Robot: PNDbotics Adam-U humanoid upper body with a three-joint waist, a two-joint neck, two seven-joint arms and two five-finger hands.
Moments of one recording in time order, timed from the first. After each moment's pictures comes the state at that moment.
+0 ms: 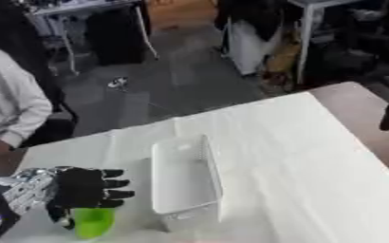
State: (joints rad) left arm -0.64 0.85 -0.65 -1.09 -1.96 -0.64 0.63; right arm -0.39 -0.50 0.10 -1.99 -0.07 -0.36 0.12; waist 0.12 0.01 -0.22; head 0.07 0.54
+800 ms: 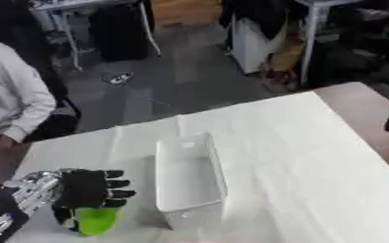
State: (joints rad) left arm -0.63 0.80 -0.61 -1.03 -1.97 -0.64 0.63; right arm -0.39 -0.50 0.10 -1.99 -0.07 -0.37 0.12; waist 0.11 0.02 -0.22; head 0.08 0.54
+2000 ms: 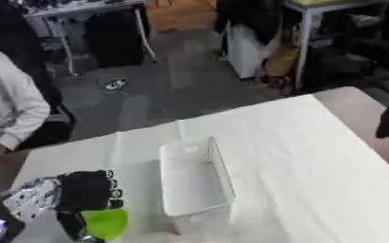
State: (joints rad) left arm -0.62 0.83 -0.56 -1.18 -1.71 -0.64 0.63; right arm -0.39 -0.50 0.10 -1.99 -0.06 -0.37 0.13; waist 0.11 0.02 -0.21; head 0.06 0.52
